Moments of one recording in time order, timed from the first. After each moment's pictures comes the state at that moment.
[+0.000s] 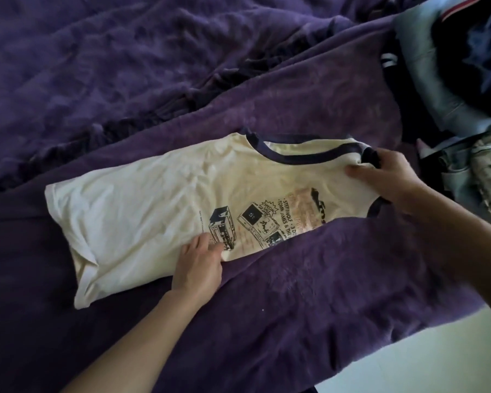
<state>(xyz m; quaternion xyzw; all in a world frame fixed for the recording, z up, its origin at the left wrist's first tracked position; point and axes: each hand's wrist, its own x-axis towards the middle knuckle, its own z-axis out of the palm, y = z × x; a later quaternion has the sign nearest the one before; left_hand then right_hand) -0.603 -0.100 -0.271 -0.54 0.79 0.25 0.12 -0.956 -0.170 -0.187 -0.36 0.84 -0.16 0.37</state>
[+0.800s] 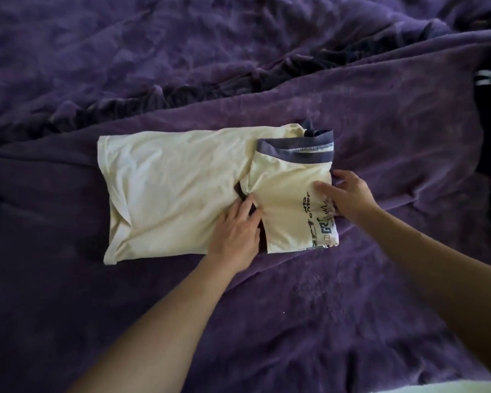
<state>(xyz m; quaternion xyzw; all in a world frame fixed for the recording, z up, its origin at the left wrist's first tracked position) -0.609 -0.120 -0.296 -0.58 0.77 0.26 0.04 -0.849 -0.193 -0.278 -0.35 0.79 -0.14 0.49</state>
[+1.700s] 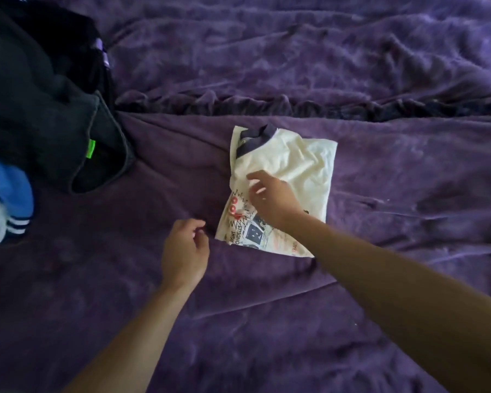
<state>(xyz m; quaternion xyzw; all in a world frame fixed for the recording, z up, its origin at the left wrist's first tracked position) -0.365 -0.027 -0.250 -0.83 0.41 0.30 -0.23 -0.514 -0.166 -0.248 -0.67 0.58 -0.02 0.46</state>
